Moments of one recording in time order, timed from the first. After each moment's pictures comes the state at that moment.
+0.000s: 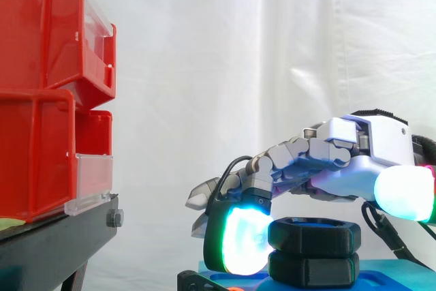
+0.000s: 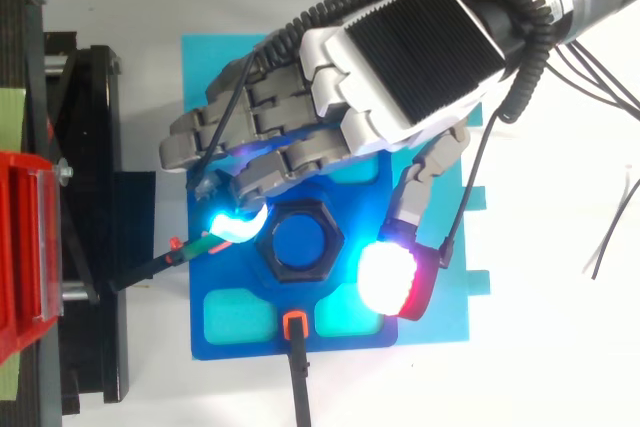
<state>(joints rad) -0.12 -2.41 -1.18 -2.39 -2.25 -1.15</state>
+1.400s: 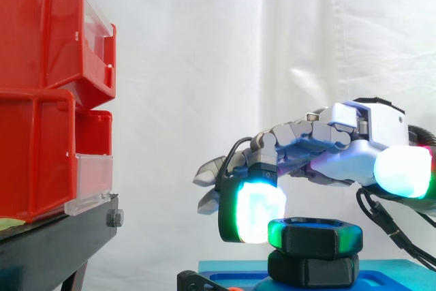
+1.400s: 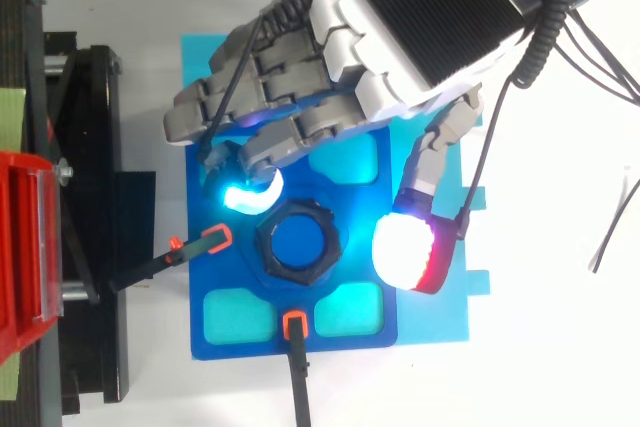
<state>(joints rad) -0.15 -2.41 -1.16 -2.36 -2.30 -1.13</state>
